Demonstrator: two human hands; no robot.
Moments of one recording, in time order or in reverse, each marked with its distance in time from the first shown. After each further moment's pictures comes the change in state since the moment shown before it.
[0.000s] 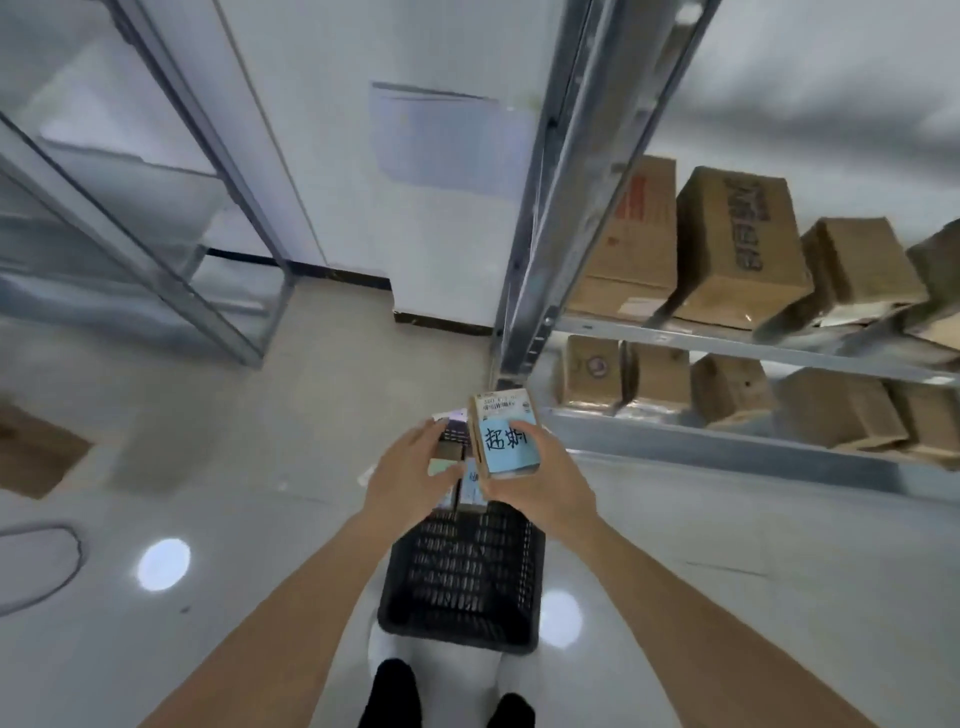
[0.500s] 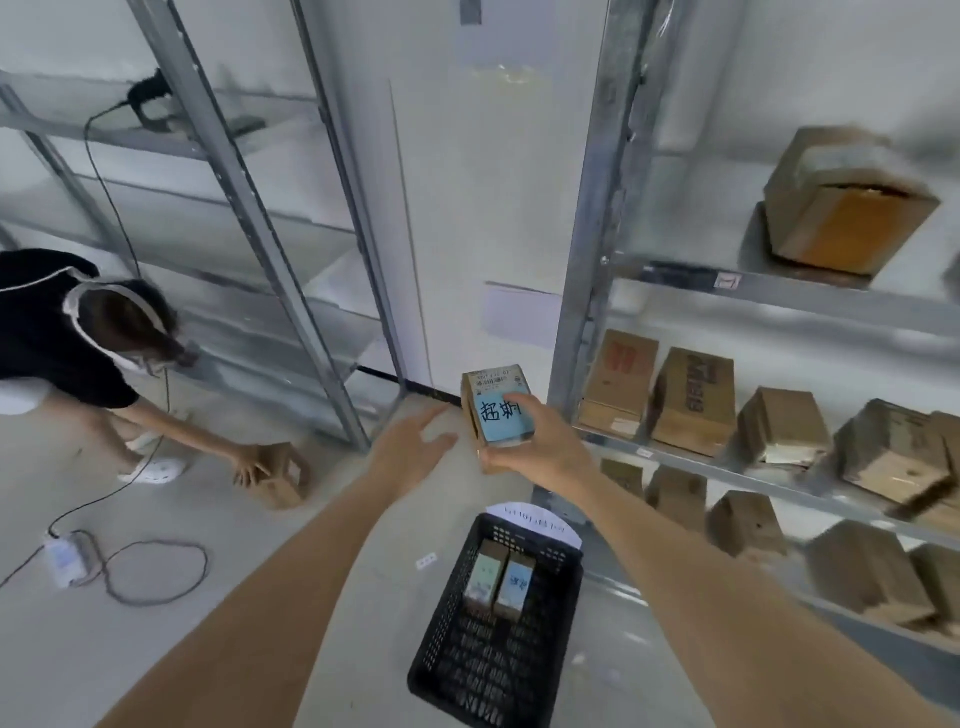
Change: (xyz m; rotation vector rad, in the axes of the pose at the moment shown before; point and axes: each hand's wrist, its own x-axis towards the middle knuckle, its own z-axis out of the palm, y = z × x) left_hand -0.193 0.139 -0.182 -0.284 0.378 -0.087; right_hand -0.145 -0.206 -0.139 -0.011 -0.210 -0.451
